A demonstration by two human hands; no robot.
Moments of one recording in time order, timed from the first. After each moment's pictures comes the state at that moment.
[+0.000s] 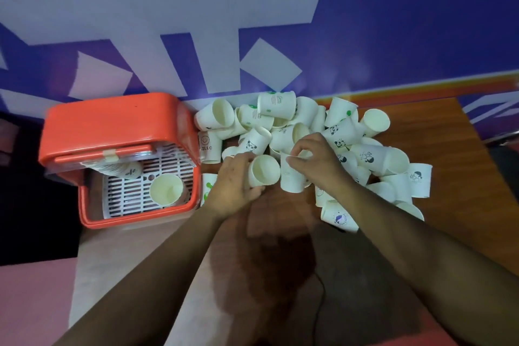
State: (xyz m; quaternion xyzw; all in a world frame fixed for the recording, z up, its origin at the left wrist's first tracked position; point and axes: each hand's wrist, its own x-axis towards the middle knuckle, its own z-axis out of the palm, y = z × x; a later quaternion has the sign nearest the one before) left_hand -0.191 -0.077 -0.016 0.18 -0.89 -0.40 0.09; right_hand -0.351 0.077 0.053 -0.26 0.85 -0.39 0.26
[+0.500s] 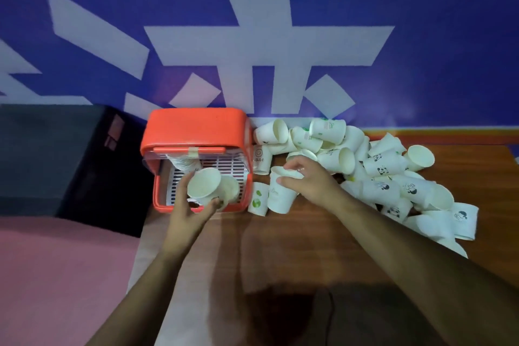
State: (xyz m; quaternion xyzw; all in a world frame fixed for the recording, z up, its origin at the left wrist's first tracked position) left_hand -0.008 -0.129 0.045 0.40 -0.70 -0.53 0.28; right_hand -0.265 0.005 0.094 -0.30 0.78 -0.39 0.38
